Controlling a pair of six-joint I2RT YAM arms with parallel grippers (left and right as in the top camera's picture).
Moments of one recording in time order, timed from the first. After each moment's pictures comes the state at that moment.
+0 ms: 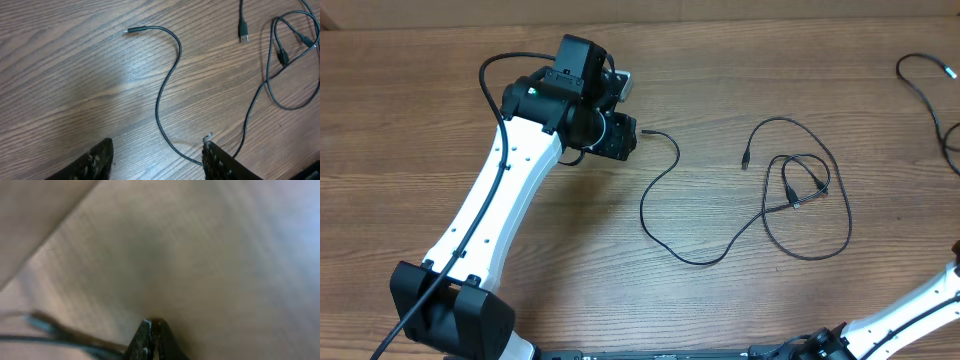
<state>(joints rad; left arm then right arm) -0.35 1.72 1.66 -1.10 0.25 -0.09 -0.91 2.36 1.83 -0.63 0.16 1.27</state>
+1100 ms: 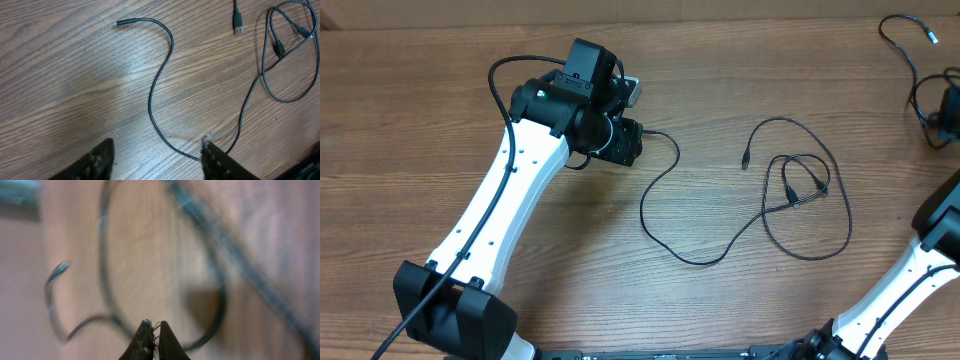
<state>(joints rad) -0.39 1.72 1.66 -1.12 0.25 -0.10 -0.63 2.39 1.93 -0.43 -0.05 1.13</state>
